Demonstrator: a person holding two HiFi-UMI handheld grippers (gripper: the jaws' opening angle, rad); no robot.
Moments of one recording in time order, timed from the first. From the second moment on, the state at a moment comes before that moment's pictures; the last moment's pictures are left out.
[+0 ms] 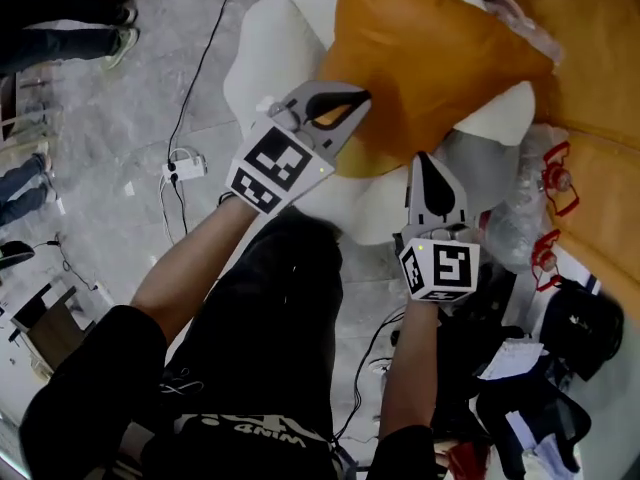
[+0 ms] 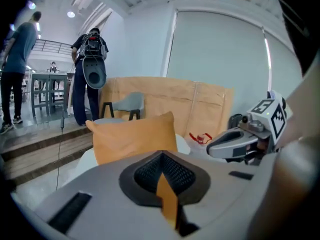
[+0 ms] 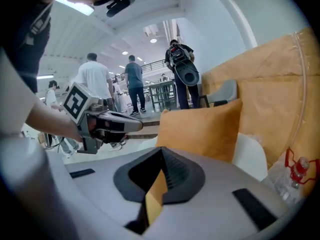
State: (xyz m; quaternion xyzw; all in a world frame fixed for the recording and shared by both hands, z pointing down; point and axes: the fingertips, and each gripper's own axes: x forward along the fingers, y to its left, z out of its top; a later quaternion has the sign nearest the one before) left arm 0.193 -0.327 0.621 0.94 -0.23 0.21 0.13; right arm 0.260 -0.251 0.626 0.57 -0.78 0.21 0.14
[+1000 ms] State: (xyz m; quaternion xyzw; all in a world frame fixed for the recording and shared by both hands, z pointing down) left arm 0.096 -0.128 0.273 0.96 -0.21 0.08 0.17; right arm 0.146 -0.099 0.282 0.47 -0.86 0.19 -0.04
